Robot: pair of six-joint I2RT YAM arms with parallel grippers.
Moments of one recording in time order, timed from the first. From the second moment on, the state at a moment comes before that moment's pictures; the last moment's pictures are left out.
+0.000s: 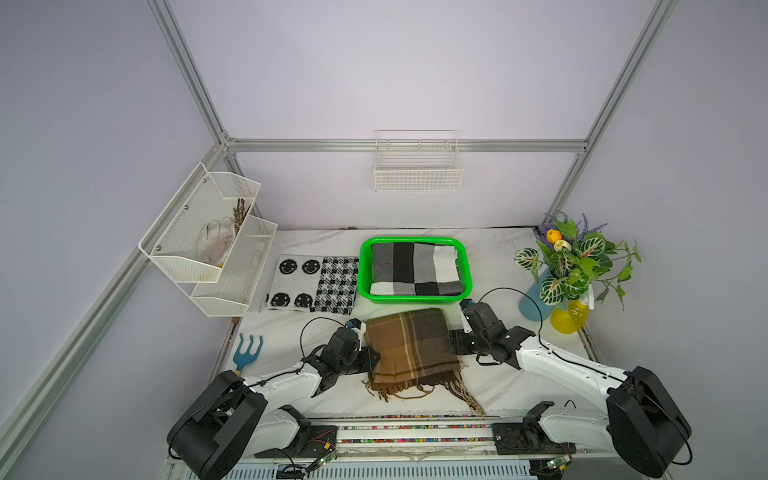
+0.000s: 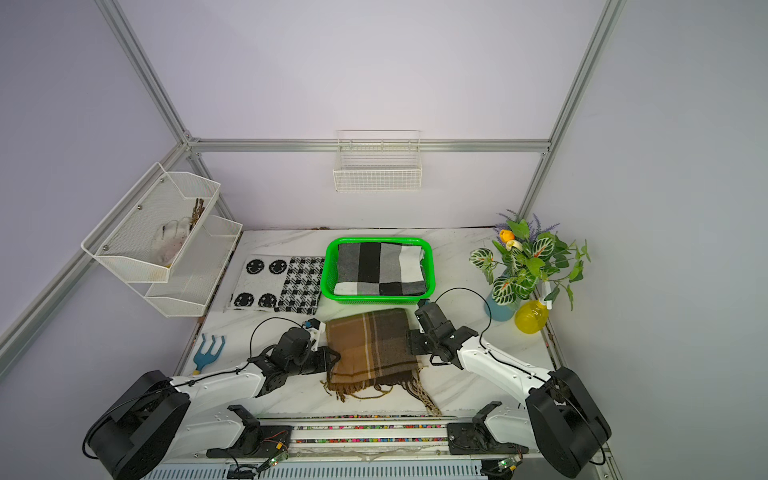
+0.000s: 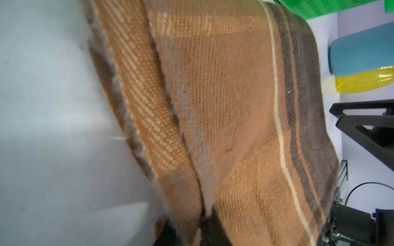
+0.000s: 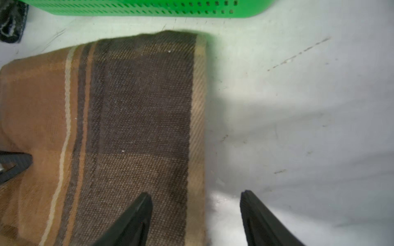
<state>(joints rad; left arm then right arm) -0.58 1.25 0.31 0.14 0.25 -0.71 0.57 1.27 0.62 -0.33 -0.05 0.46</state>
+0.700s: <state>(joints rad) -0.58 1.29 0.30 0.30 0.28 -0.71 0.51 1.48 0.66 -0.19 -0.25 0.43</state>
